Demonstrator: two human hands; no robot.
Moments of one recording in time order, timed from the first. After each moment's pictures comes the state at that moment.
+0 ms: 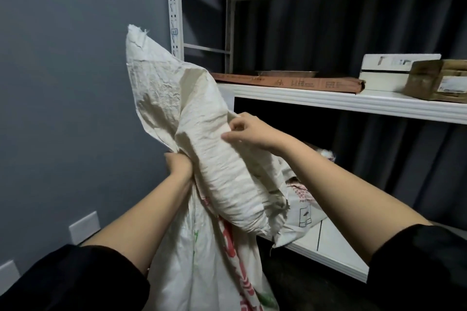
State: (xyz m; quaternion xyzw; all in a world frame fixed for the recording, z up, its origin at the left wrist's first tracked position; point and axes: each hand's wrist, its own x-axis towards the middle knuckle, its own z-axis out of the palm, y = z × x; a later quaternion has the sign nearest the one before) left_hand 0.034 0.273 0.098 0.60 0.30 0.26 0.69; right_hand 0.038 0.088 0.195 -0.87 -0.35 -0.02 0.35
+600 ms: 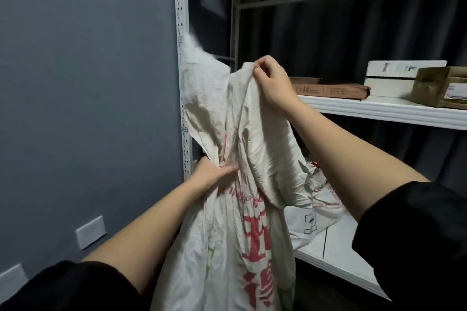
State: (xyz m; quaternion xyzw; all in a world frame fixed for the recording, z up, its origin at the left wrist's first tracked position) left_hand 0.001 0.239 0.108 0.81 -0.03 0.15 0.57; right_hand 0.068 0.087 0.272 -0.75 -0.32 -0.29 0.50
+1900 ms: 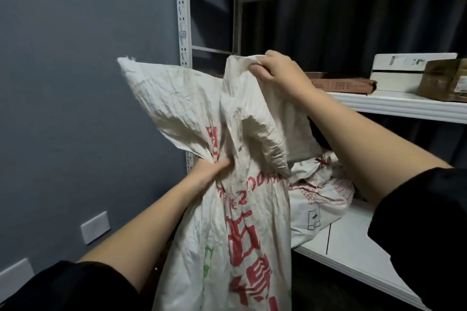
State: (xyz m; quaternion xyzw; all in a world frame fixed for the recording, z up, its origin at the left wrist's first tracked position) left_hand -0.005 0.248 0.101 0.75 0.01 0.15 0.64; right_hand 0.064 0.070 0.287 -0.84 -0.37 -0.36 0.17
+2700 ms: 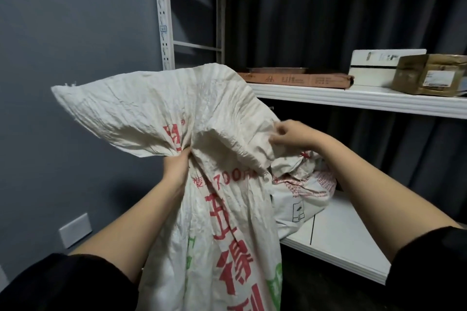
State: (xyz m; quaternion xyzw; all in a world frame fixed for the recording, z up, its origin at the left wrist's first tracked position) left_hand 0.009 0.251 0.097 0.60 0.18 0.25 0.74; right_hand 0.077 -0.007 0.186 -0.95 -0.24 -0.05 0.21
